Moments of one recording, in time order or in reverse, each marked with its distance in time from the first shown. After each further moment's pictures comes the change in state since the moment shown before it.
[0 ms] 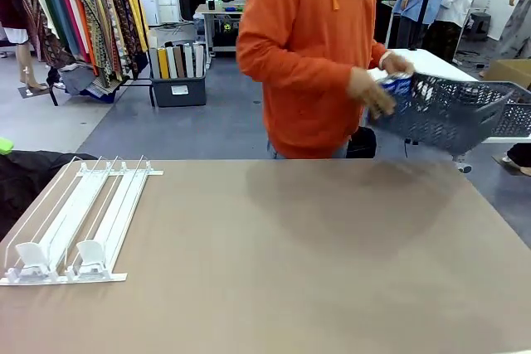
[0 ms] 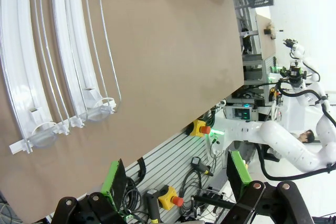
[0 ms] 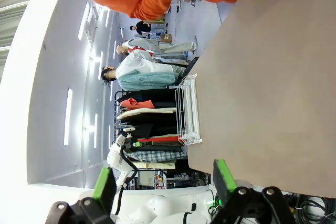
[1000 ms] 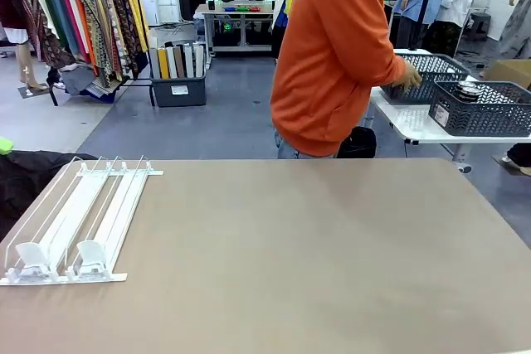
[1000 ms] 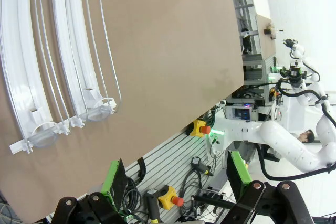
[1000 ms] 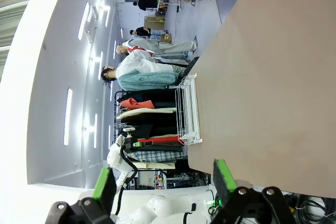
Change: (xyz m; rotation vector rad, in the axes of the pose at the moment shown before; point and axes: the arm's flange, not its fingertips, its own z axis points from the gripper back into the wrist) left arm 0.000 0.000 0.000 0.000 0.000 0.000; right arm 0.000 0.000 0.000 0.000 0.000 0.000
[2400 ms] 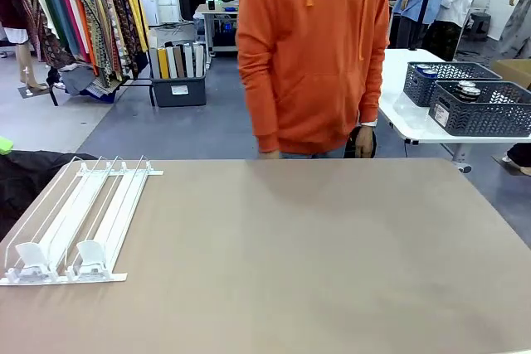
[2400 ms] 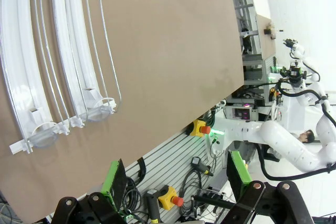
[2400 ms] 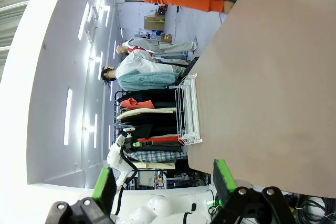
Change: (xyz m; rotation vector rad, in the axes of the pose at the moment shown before) left arm 0.000 0.000 0.000 0.000 0.000 0.000; right arm 0.000 0.000 0.000 0.000 0.000 0.000
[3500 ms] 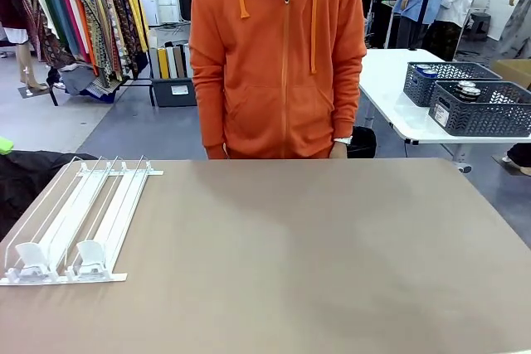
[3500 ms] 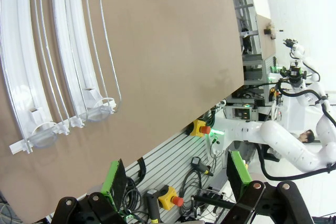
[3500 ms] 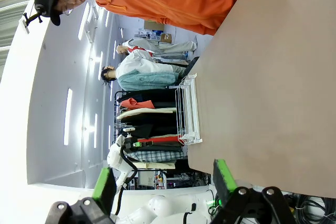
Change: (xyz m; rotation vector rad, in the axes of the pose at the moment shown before) left arm 0.000 0.000 0.000 0.000 0.000 0.000; right arm 0.000 0.000 0.000 0.000 0.000 0.000
